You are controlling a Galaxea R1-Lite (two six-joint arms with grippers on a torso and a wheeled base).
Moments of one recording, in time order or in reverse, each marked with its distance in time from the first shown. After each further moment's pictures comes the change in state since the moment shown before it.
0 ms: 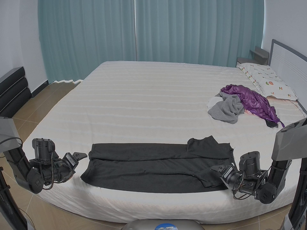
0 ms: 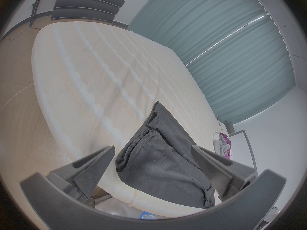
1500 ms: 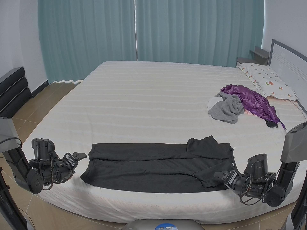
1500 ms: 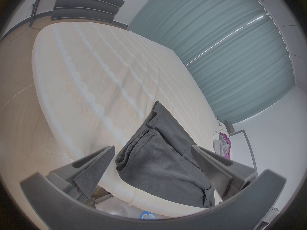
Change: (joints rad) left arm 0.000 -0.010 0.007 0.002 0.000 0.002; right arm -0.007 -0.087 0.109 0.006 0.038 -0.147
